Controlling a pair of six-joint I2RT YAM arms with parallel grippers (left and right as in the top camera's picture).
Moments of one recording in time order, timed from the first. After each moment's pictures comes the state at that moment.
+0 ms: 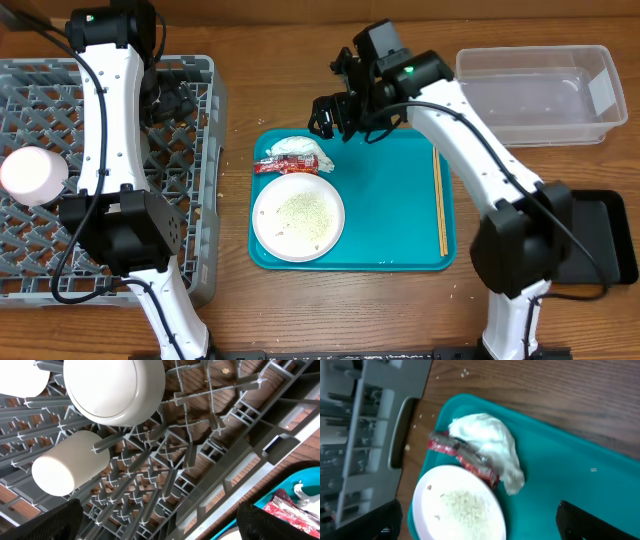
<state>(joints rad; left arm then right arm) 0.11 2.16 2.30 -1.68 -0.24 -0.46 0.45 2.07 1.90 -0.99 -0.42 0.19</state>
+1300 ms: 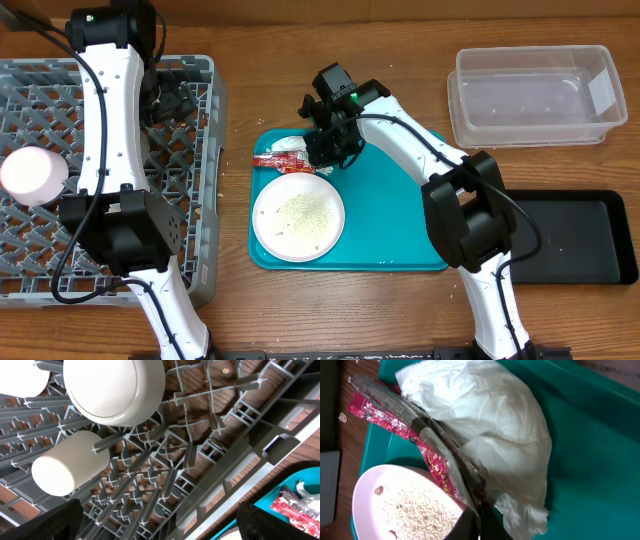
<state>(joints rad) 0.11 2.16 2.30 -1.68 -0.24 -0.46 0.54 2.31 1.90 -0.95 -0.41 0.11</state>
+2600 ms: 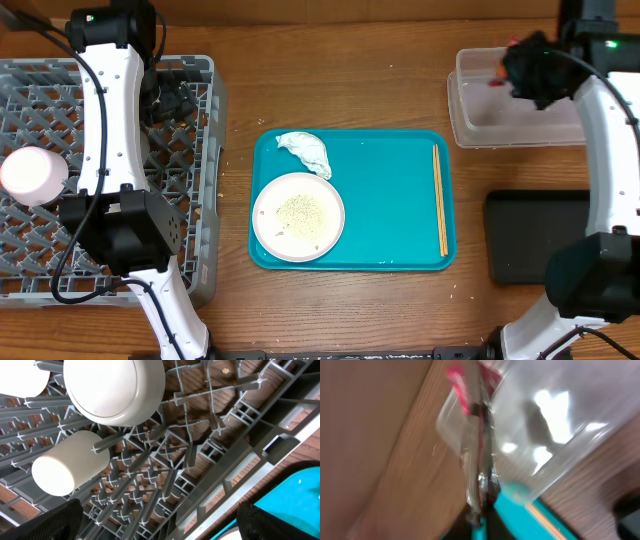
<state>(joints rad) 0.11 2.16 2.30 -1.68 -0.24 -0.46 -0.12 1.85 1.90 -1.09 -0.07 0.91</state>
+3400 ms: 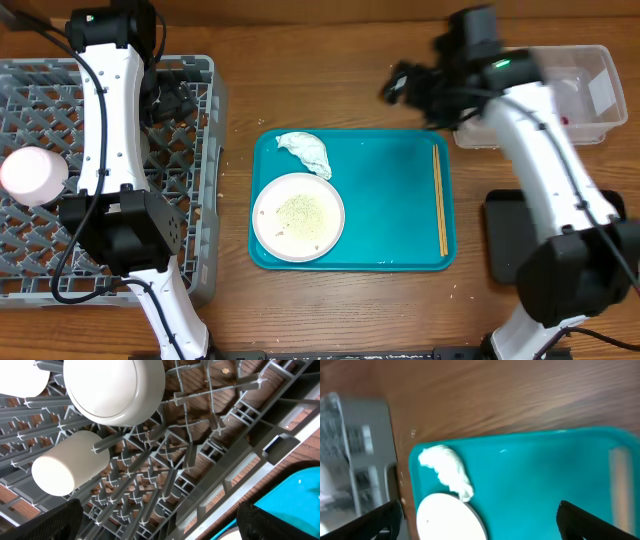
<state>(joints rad) 0.11 2.16 2.30 -1.68 -0.24 -0.46 0.28 1.85 1.70 -0.92 -0.31 0.51</state>
